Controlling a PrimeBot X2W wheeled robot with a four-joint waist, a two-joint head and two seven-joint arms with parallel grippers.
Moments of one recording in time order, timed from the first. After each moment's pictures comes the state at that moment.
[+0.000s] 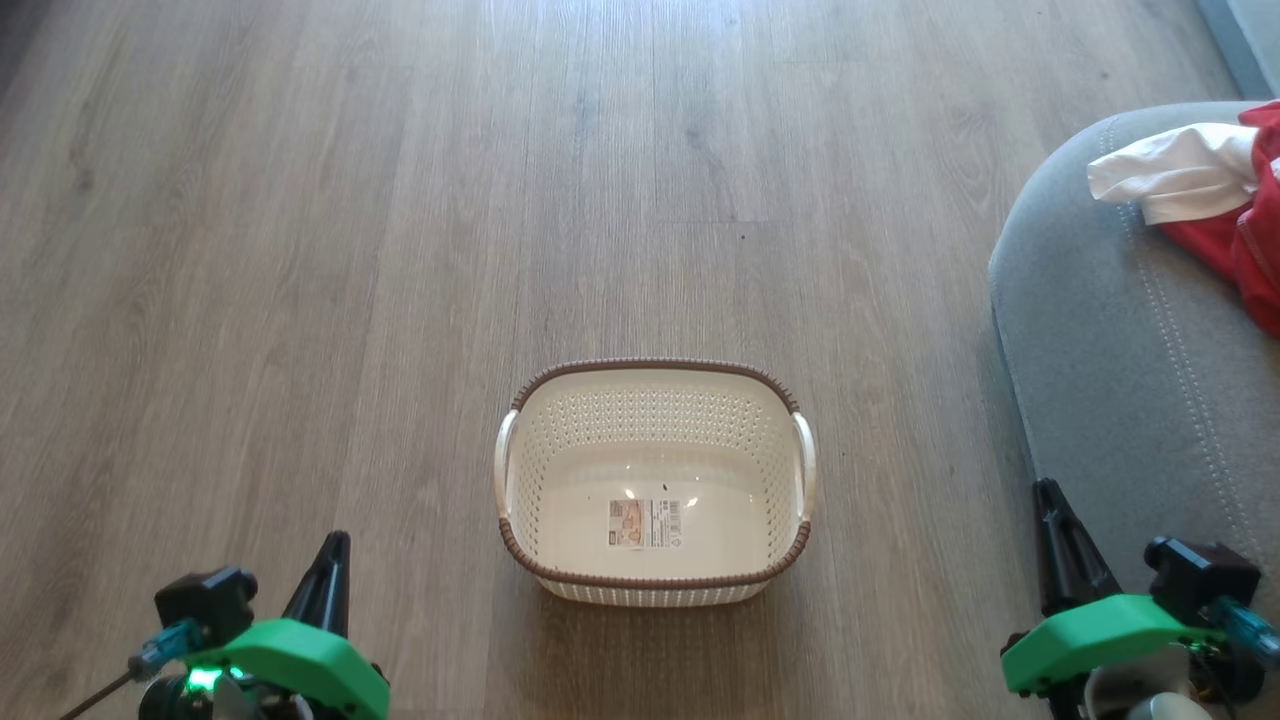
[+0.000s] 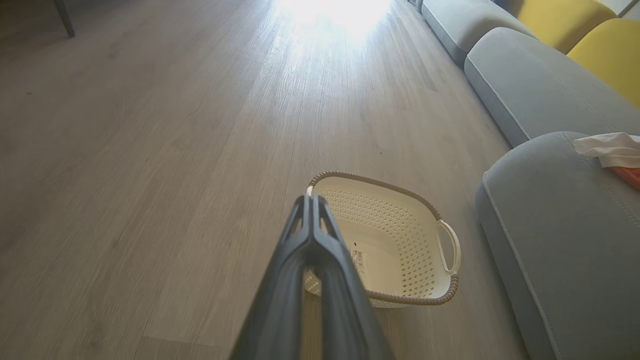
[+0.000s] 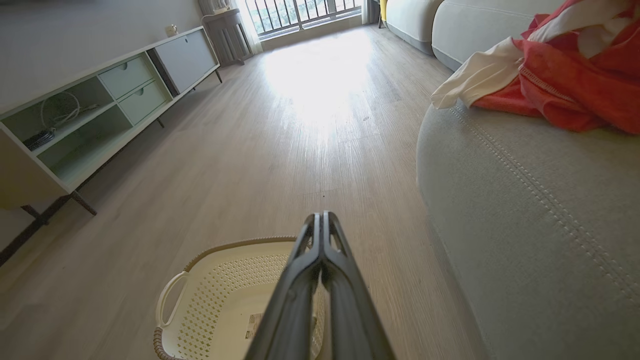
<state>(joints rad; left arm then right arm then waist) -0.02 0.20 -0.20 0.37 -0.58 0.01 -0.20 0.04 -0.04 -0.09 0.26 0.27 0.13 -0.20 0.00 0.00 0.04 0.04</state>
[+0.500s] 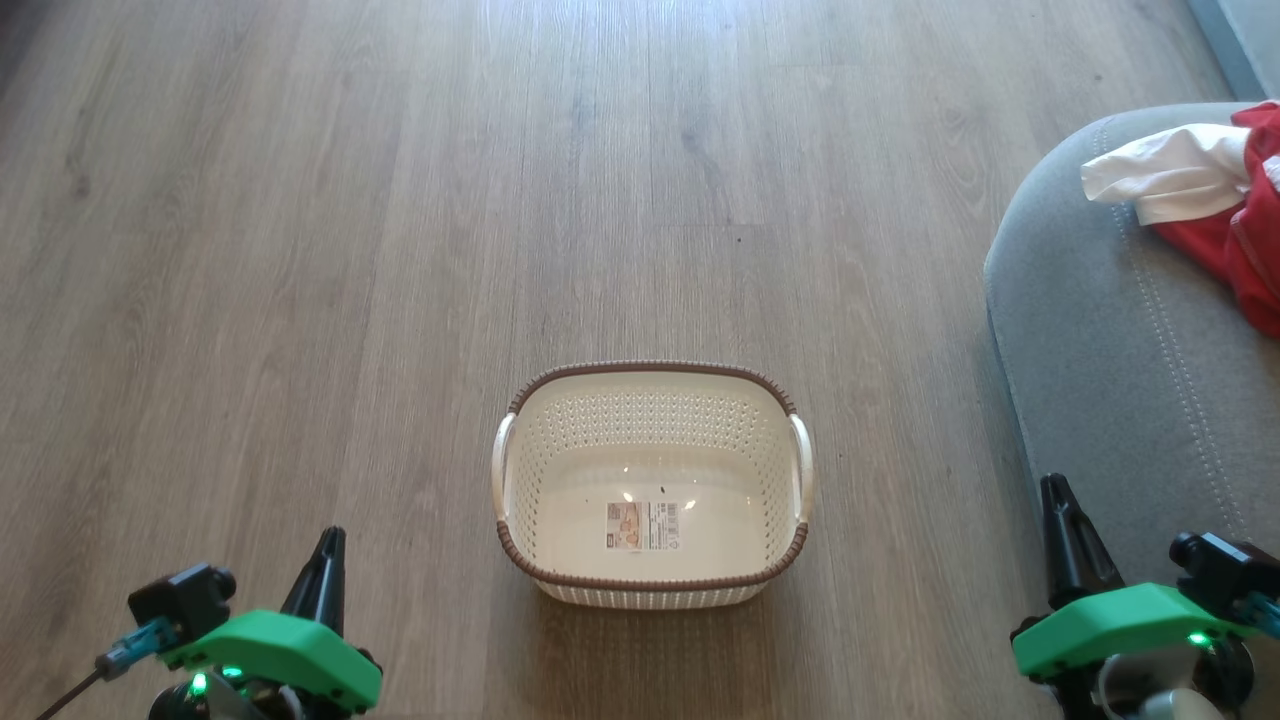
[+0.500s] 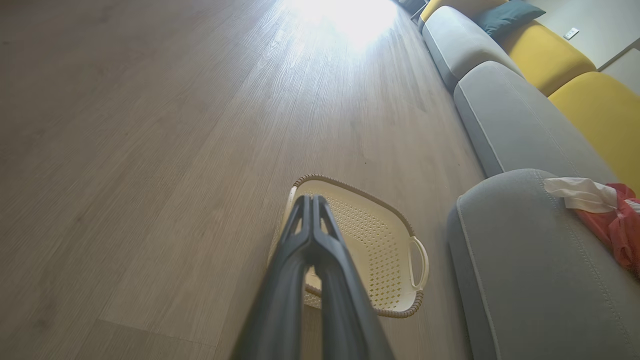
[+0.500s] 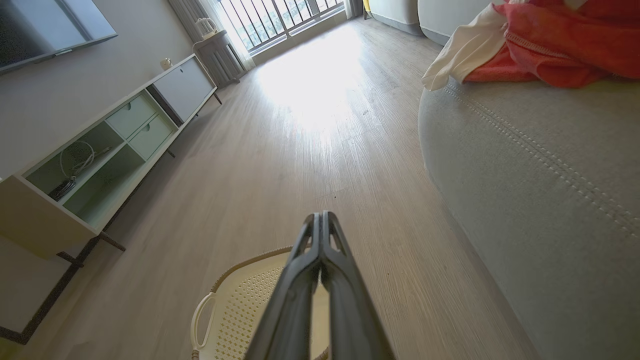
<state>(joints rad) -0.02 0.18 -0.16 0.36 -0.72 -0.01 -0.16 0.03 -0.04 -0.10 0.26 0.45 0.13 -0.16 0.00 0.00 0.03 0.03</state>
